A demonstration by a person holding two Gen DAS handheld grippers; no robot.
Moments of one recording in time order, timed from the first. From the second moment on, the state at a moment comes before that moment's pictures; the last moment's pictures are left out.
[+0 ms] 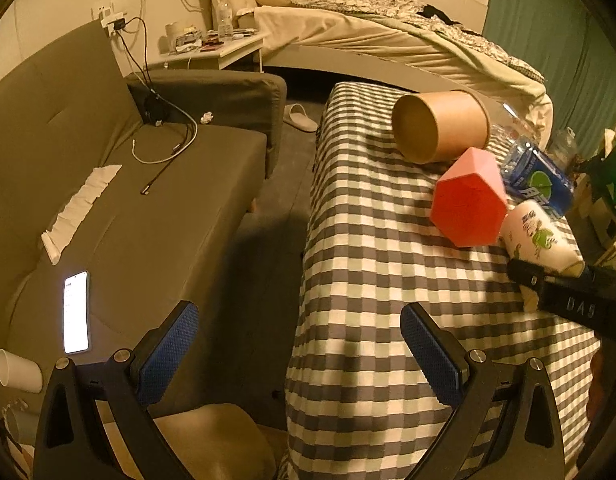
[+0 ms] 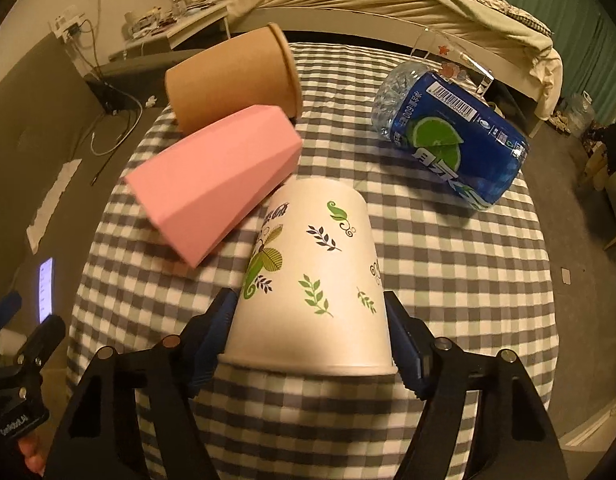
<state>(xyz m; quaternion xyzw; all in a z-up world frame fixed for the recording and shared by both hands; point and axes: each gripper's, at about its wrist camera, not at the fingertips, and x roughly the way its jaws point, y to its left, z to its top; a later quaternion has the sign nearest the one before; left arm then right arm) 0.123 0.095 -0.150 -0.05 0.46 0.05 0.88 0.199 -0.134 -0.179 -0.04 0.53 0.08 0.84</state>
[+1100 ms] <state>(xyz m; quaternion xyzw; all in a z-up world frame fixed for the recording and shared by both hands) 0.081 0.012 -0.066 -0.03 0.47 -0.02 0.88 0.046 -0.212 -0.098 -0.03 0.50 0.07 0.86</state>
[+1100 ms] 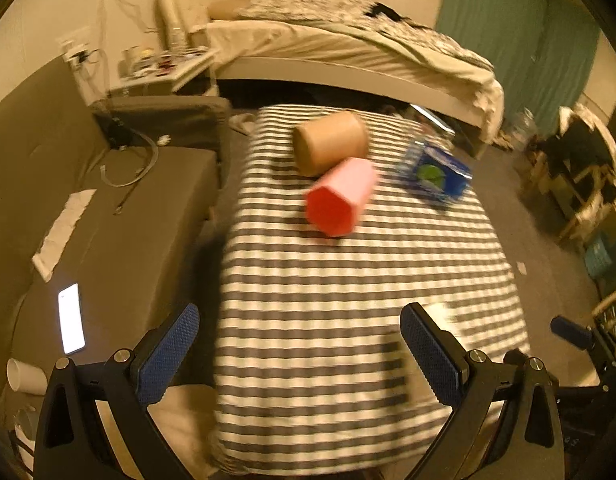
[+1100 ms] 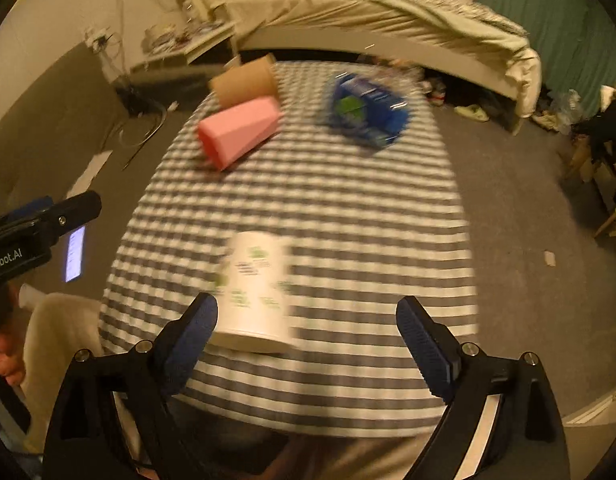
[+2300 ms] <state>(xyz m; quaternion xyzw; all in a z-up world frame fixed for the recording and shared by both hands) 0.162 -0.112 -0.110 0.02 0.57 -0.09 0.81 0.054 -0.337 -0.116 0.06 0.49 0.01 0.87</state>
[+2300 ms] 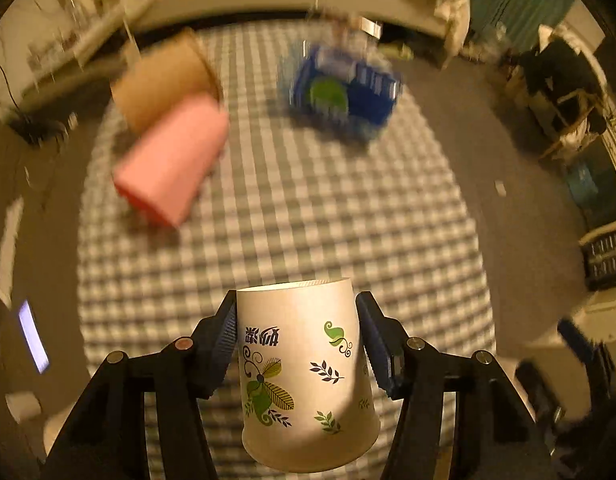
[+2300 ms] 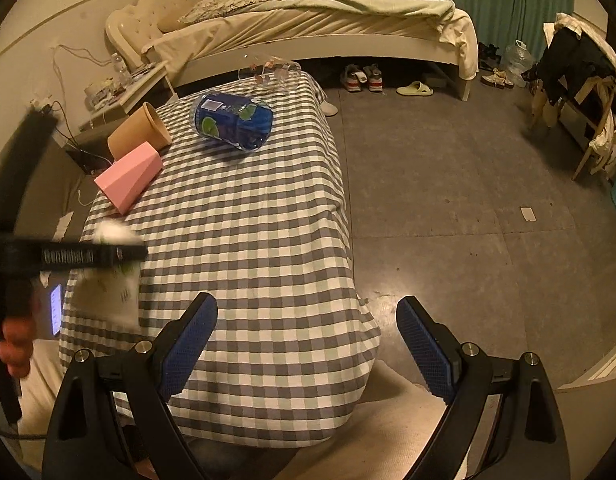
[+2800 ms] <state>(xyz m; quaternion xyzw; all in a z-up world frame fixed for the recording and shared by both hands) 0.139 -0.119 -0.130 0.06 0.38 -0.09 0.92 0.054 -0.330 -0.116 0.03 0.49 -0.01 0.87</state>
